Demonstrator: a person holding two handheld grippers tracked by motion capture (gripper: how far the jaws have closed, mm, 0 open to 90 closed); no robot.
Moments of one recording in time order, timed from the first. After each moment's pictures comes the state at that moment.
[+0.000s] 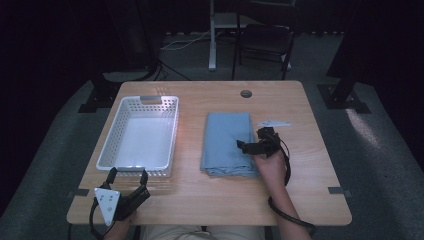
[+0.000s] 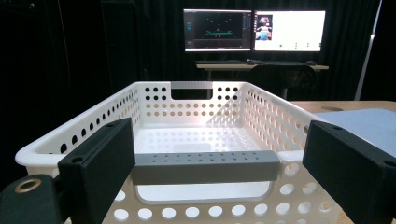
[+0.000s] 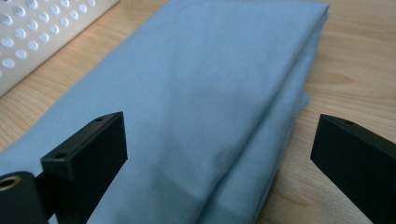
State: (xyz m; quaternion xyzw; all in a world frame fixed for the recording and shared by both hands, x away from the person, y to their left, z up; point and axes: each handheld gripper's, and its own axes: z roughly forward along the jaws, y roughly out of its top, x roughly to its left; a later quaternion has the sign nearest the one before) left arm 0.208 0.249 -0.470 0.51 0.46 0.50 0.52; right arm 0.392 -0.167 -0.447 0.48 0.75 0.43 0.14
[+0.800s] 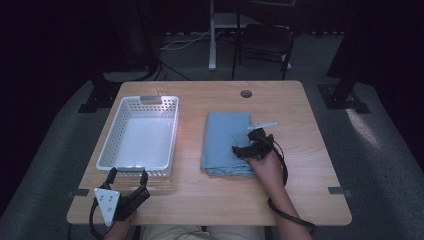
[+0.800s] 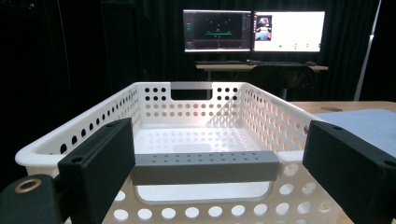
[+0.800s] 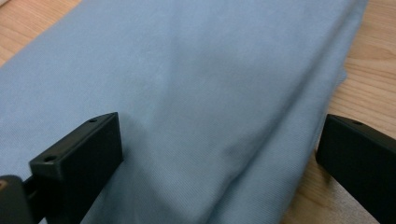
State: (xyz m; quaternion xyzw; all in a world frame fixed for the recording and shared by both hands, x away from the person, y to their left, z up) left arm 0.208 0.249 -0.470 0.51 0.46 0.50 0.52; right arm 0.401 -0.148 -0.461 0.47 0.79 0.36 0.14
